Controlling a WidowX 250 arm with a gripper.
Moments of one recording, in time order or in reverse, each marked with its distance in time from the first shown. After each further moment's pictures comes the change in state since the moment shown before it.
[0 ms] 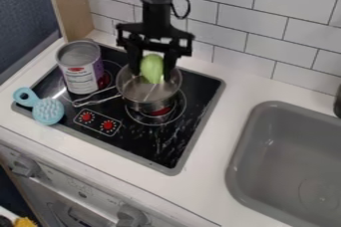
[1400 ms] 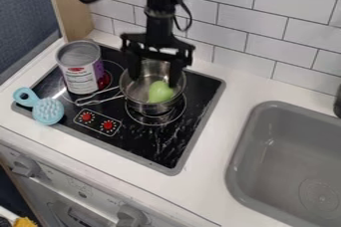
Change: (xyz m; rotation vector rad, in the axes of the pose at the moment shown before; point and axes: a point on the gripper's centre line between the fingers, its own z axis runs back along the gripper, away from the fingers) arm 0.004 0.000 -0.001 -0.001 -0.019 -0.013
